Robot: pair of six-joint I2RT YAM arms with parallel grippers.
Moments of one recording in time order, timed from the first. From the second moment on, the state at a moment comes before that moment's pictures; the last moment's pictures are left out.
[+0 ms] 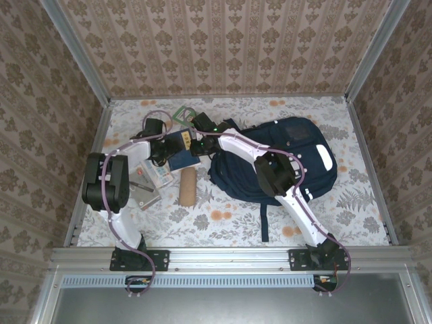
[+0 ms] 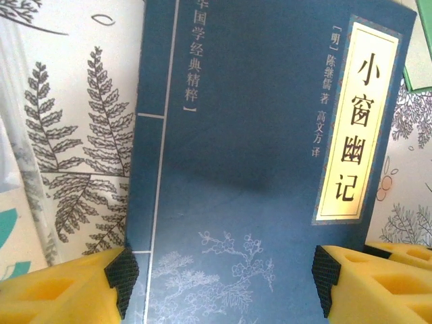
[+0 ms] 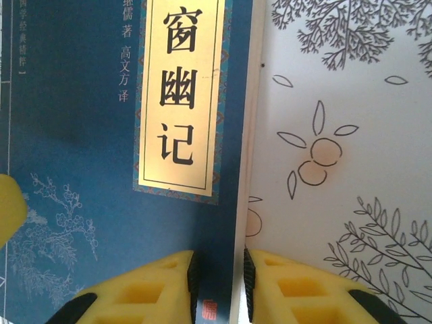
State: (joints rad) left arm -0.20 1.82 1.10 -0.34 0.19 -0.70; right arm 0.67 2.55 2.21 -0.69 -0.16 0.42
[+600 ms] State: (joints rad) left arm -0.17 1.80 1.07 -0.35 0.23 -0.70; right arm 0.67 2.55 2.21 -0.69 -0.16 0.42
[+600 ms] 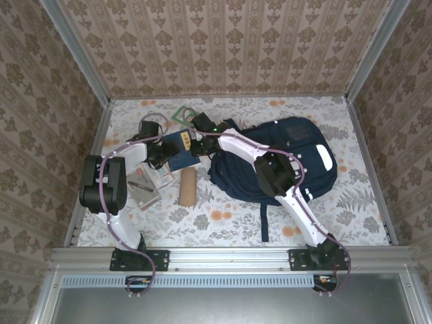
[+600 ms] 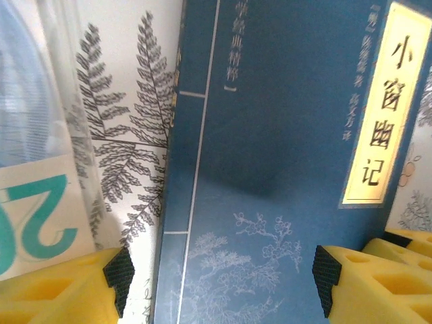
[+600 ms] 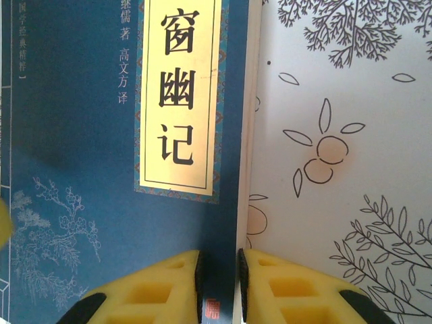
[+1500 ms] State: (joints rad) left arm -0.16 1.82 0.91 0.10 0.50 -0.83; right arm 0.63 2.54 2.21 -0.70 -0.11 0.42
